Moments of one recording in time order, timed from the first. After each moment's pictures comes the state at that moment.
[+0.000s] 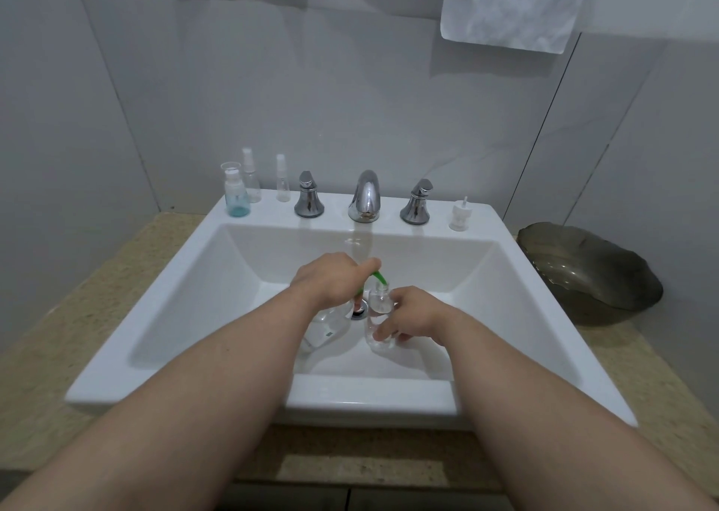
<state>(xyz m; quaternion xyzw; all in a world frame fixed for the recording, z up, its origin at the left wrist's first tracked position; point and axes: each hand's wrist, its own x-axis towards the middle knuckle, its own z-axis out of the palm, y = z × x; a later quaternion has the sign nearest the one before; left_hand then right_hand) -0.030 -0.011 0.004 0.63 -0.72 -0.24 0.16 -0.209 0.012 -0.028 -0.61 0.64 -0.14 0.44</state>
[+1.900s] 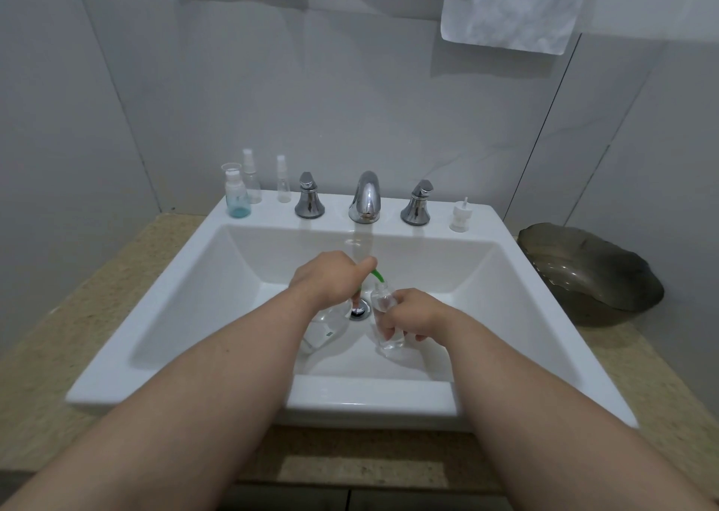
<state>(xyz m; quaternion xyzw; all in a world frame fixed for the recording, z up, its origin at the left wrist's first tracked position) -0.027 -0.020 -0.003 0.63 -0.72 -0.22 0.17 -0.206 0.019 -0.017 -0.62 0.66 -0.10 0.41</state>
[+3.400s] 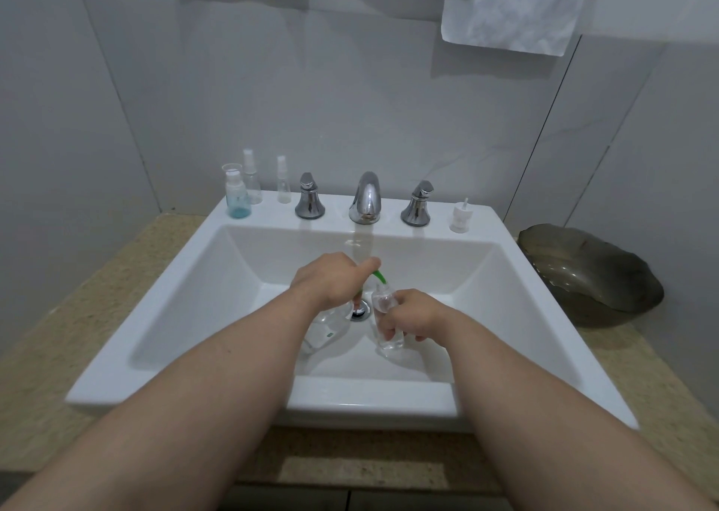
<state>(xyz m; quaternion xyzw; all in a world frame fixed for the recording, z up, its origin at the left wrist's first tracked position) -0.029 -0.017 -0.001 0.63 -0.72 -0.23 0.17 -0.204 0.018 -0.018 -0.63 0.65 -0.10 0.41</state>
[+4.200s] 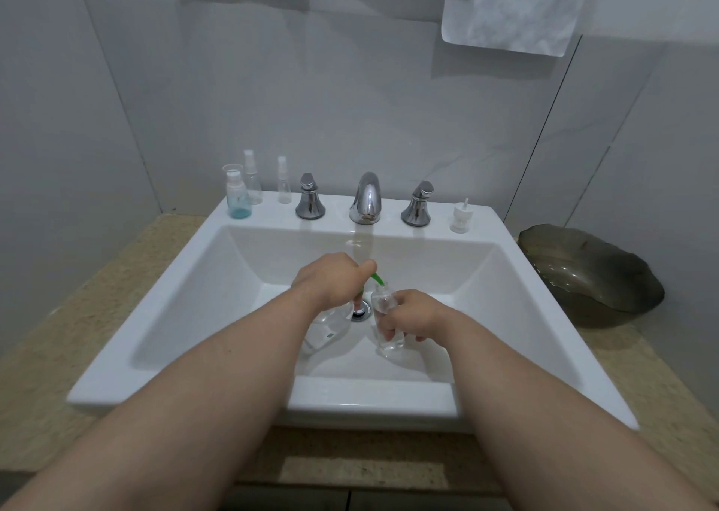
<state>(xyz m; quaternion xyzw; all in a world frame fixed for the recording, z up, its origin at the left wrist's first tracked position) -0.029 -0.019 -0.001 0.63 -0.73 -0.22 0.16 -0.204 0.020 -0.018 -0.62 0.66 -0.11 0.41</state>
